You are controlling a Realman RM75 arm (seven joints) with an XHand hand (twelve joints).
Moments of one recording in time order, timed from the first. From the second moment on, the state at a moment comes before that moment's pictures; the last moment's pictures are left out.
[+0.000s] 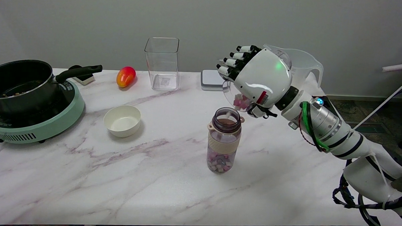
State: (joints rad) arm -0.19 -0.93 -1.46 1.84 -0.41 0.64 0.48
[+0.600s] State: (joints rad) arm -0.19 -0.93 -1.46 1.85 -0.42 0.63 0.48
